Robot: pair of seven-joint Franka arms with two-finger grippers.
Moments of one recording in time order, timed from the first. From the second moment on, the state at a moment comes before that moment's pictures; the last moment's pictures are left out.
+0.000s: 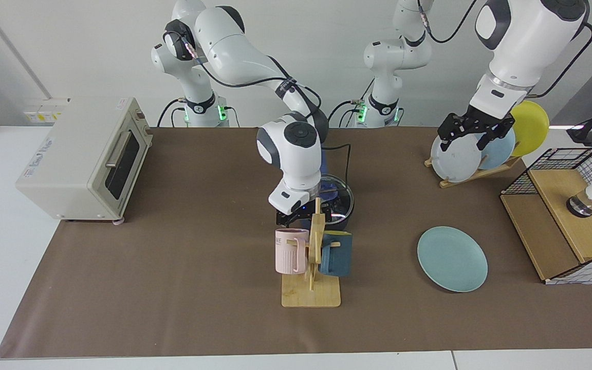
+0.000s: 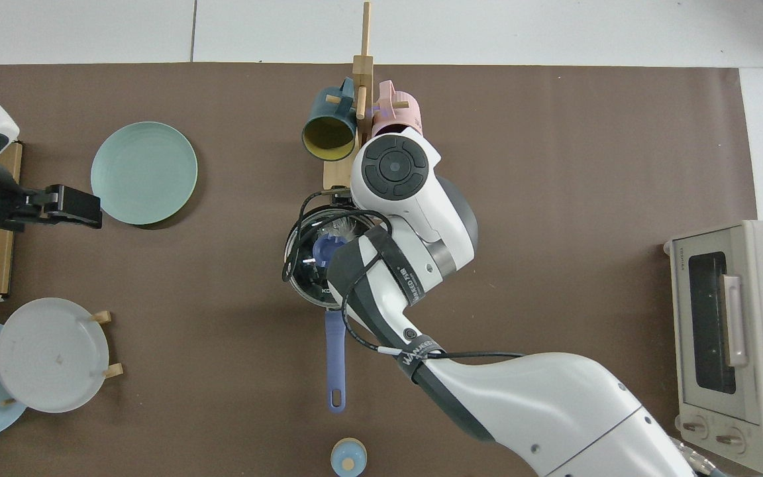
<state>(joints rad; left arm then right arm) 0.05 0.04 -0.10 -1.55 -0.01 1.59 -0.04 0.52 0.66 0.01 -1.32 -0.04 2.14 0.56</state>
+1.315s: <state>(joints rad) 0.05 0.04 -0.10 -1.55 -0.01 1.59 -0.04 0.53 0.54 0.01 -1.39 -0.04 1.98 0.59</state>
